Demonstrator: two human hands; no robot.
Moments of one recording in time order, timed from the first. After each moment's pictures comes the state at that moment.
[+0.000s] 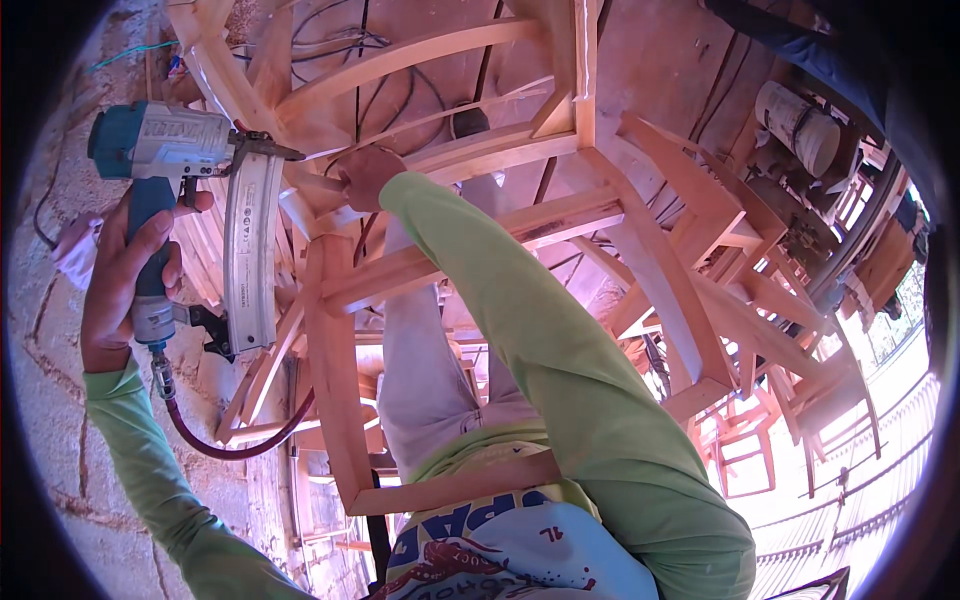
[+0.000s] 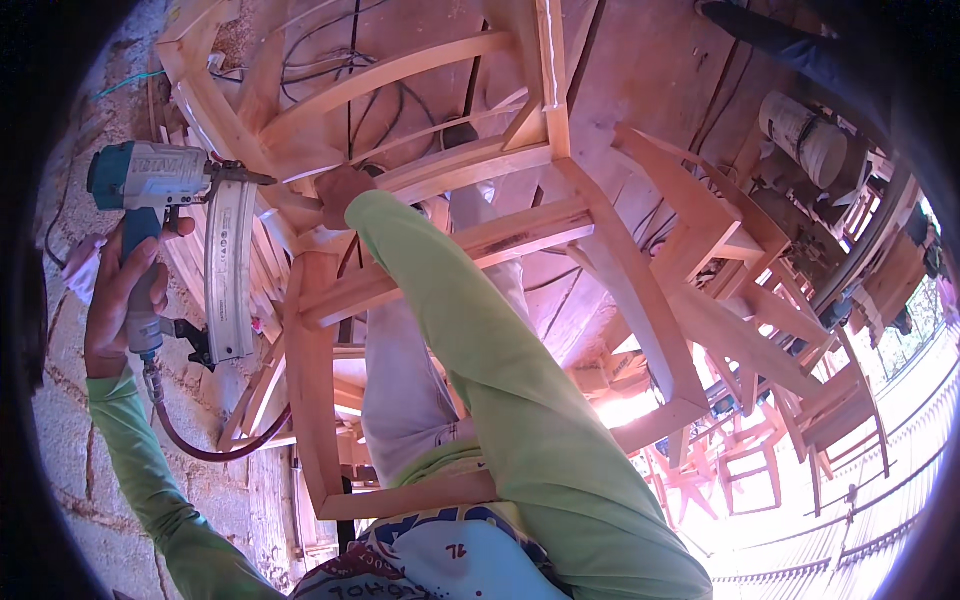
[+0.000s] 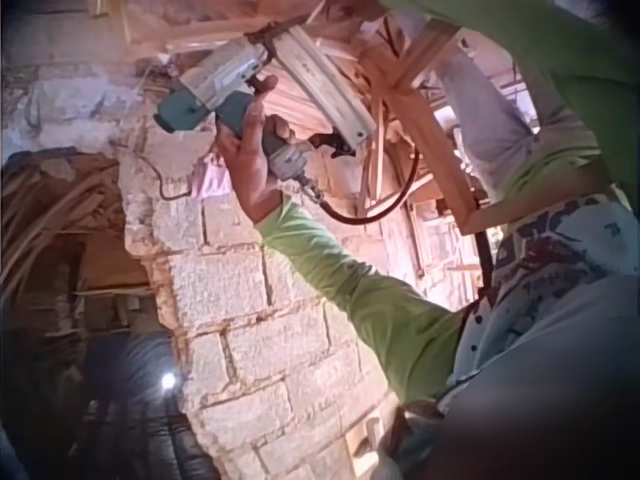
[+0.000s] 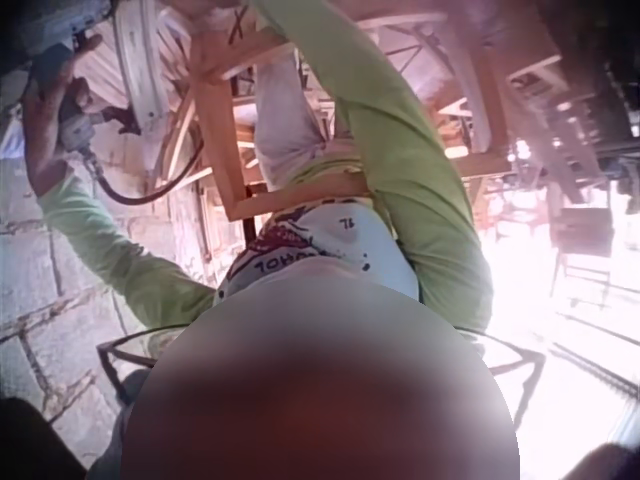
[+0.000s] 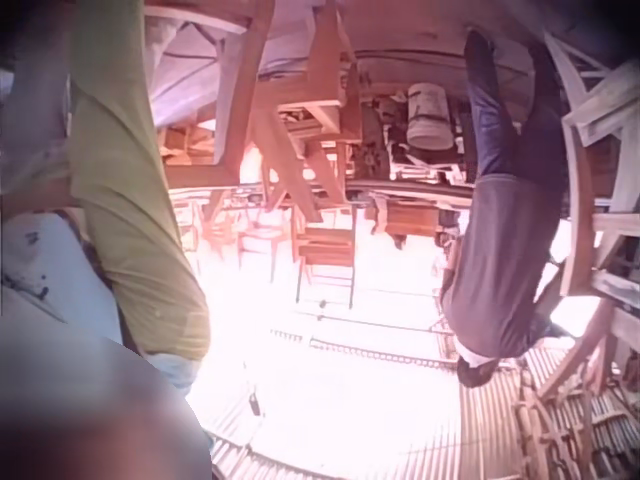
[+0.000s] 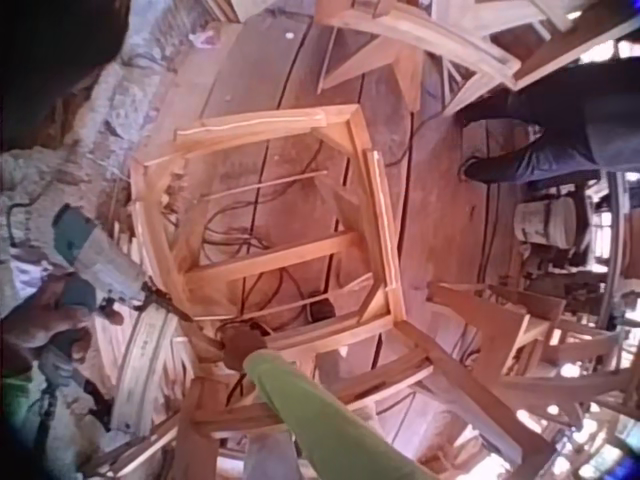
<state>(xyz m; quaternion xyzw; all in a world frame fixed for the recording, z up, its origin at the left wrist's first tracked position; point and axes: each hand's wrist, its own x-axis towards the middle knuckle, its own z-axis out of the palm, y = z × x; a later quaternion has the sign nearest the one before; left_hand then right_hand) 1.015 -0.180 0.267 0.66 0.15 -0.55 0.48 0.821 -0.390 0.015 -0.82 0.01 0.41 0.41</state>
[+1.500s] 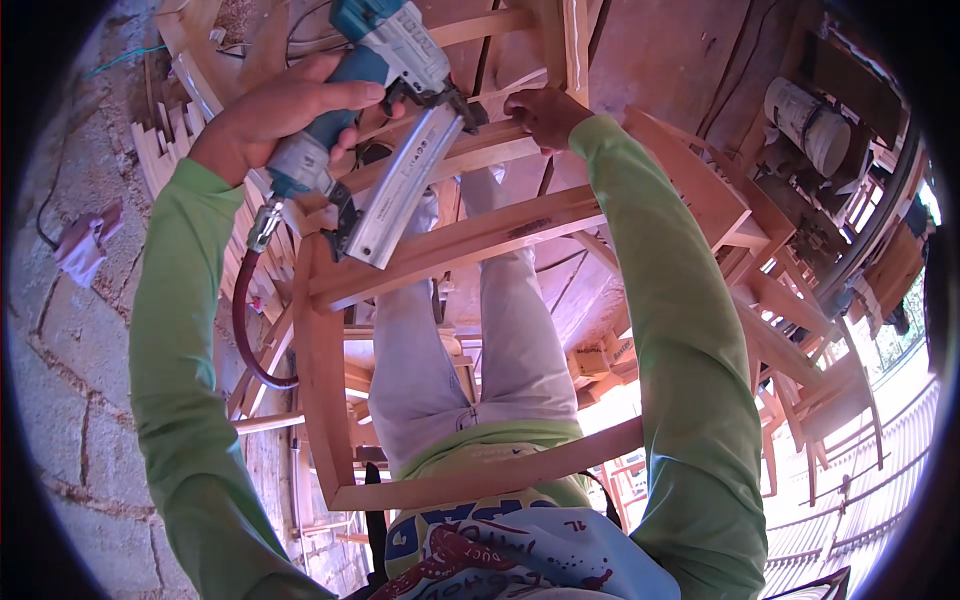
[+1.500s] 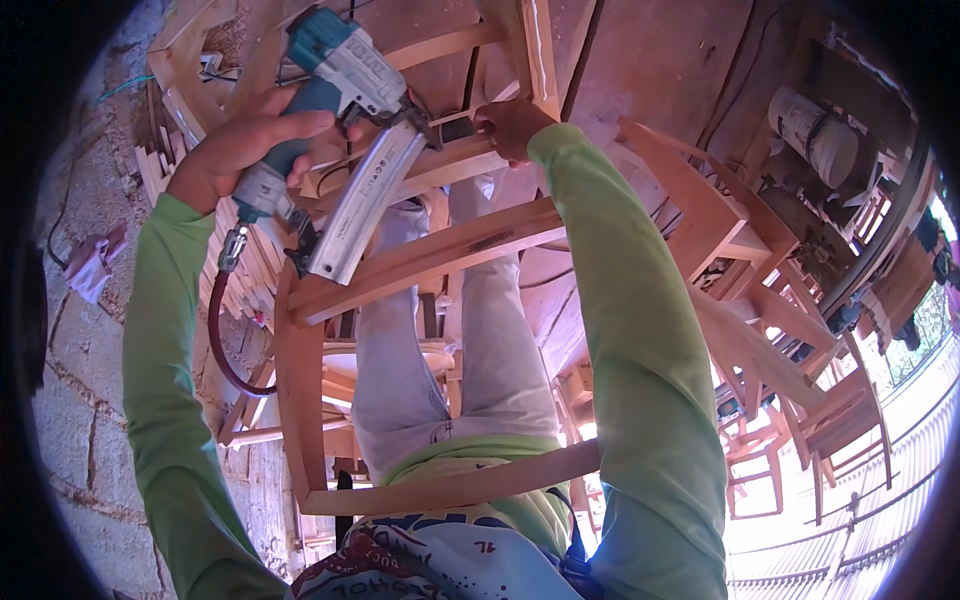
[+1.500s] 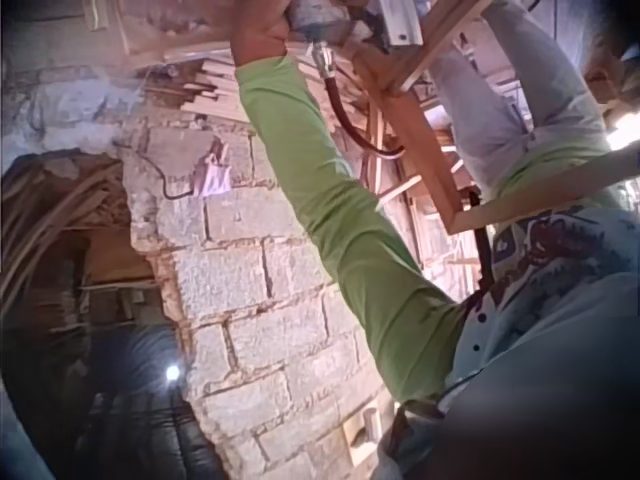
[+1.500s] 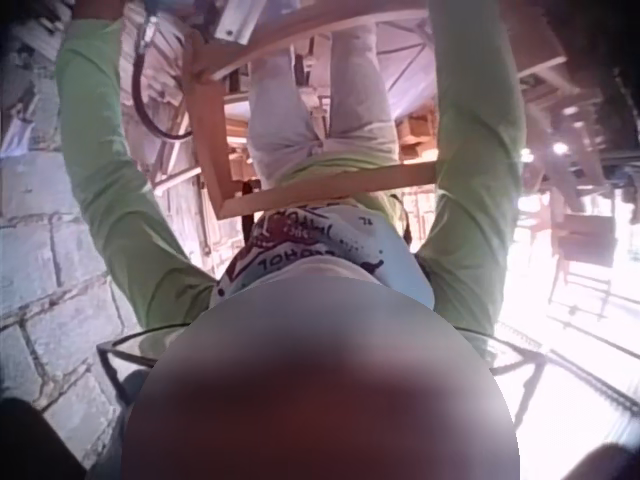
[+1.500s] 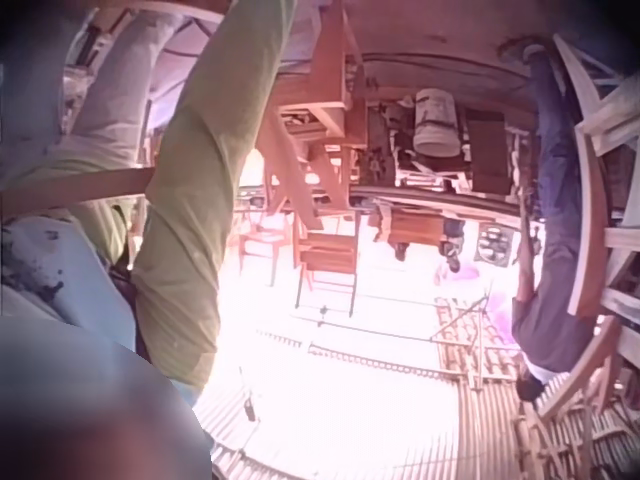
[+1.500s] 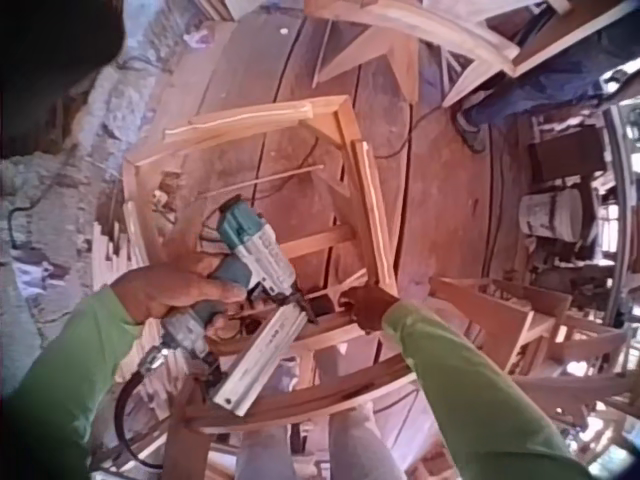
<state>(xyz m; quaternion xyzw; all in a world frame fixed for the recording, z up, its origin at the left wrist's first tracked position) 1.002 -0.357 0.159 0.52 0.05 -0.72 0.47 0.826 -0.654 0.058 -0.75 0.12 0.55 0.36</state>
